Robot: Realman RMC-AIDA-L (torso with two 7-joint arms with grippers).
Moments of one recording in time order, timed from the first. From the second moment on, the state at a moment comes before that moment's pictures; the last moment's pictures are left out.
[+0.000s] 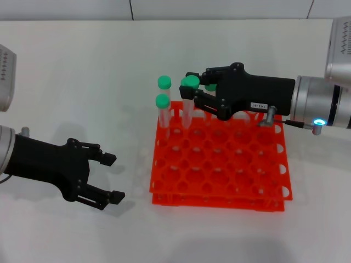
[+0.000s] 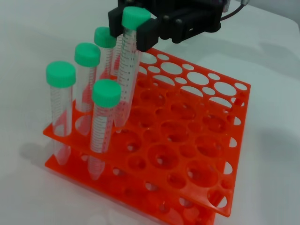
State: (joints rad) left arm -0.41 -2.08 0.96 1.15 2.25 1.79 -1.67; right arm 0.56 2.03 -1.57 -0.67 -1.12 -1.13 1.19
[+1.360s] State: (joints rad) left arm -0.41 -2.08 0.96 1.15 2.25 1.79 -1.67; right arm 0.56 2.03 -1.59 -0.65 -1.13 -1.12 1.21
